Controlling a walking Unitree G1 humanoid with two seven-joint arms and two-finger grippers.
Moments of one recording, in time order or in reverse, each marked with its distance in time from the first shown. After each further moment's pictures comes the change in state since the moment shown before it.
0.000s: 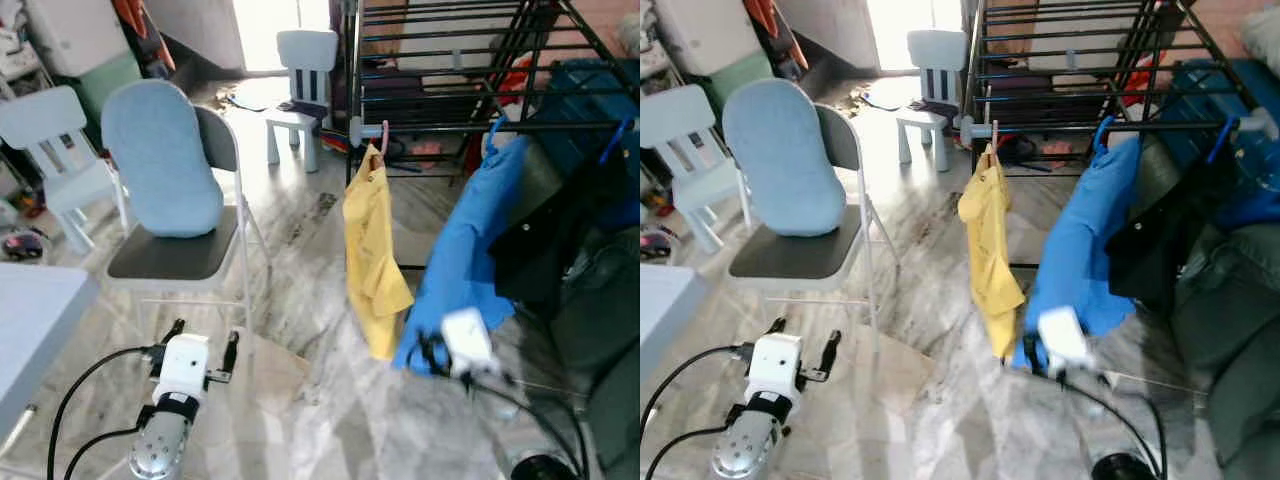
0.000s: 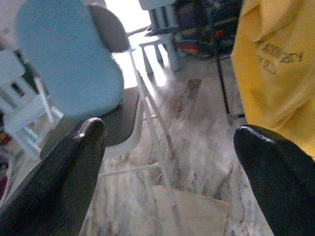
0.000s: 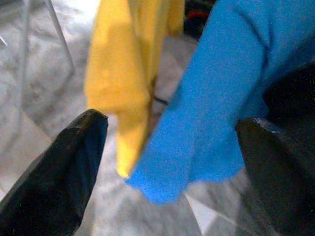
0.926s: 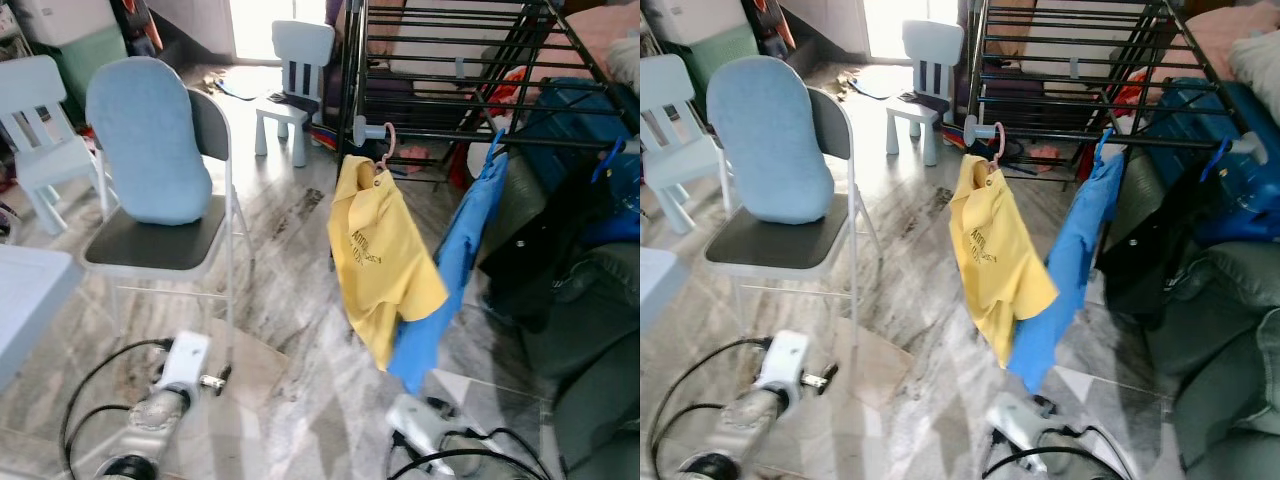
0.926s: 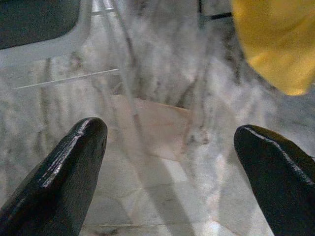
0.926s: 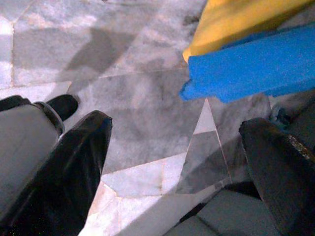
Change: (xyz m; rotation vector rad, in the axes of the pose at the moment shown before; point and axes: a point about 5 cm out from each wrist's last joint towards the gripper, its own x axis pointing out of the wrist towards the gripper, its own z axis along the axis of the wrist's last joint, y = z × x) left arm 0.030 0.008 -0.062 -0.029 0.448 -0.122; right arm -0.039 0.052 -0.091 -0.535 0.495 0.418
